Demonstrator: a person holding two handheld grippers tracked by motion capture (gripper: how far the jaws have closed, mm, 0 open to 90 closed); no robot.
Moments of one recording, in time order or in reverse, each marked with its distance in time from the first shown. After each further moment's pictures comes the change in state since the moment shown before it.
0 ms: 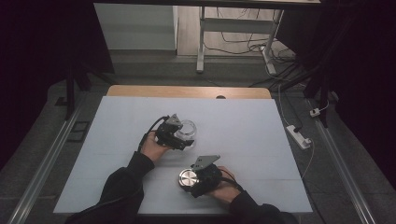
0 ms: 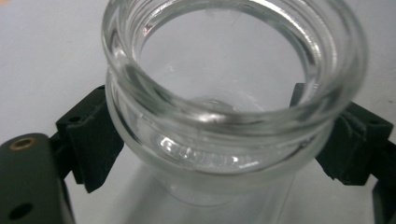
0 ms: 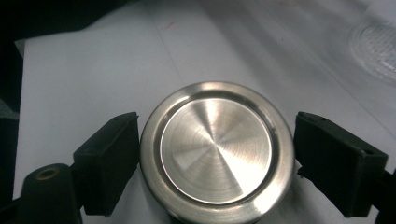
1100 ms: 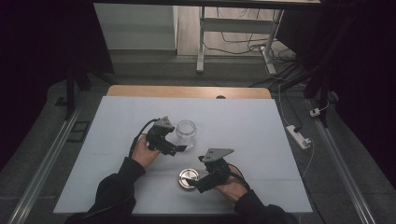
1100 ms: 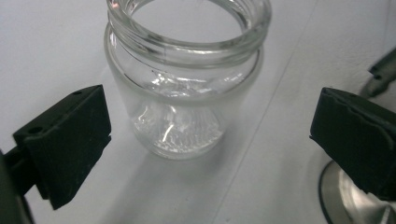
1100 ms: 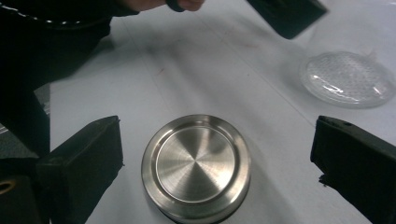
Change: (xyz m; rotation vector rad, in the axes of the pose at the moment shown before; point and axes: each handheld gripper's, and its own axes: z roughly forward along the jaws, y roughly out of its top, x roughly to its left) left arm -0.007 -0.015 -0.034 -0.021 -0.063 -0.038; right arm -0.011 0.008 -0.032 -0.120 -0.009 0.104
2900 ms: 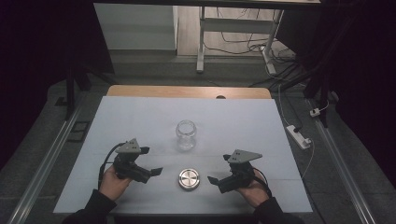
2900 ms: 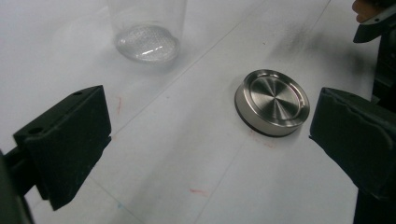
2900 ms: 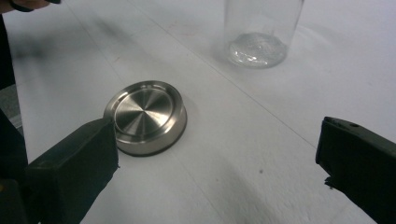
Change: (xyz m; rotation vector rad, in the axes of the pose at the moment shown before) left arm -0.055 -0.072 -0.088 -0.075 0.018 -0.102; right arm -0.013 -0.027 -0.061 -0.044 -0.161 0.061
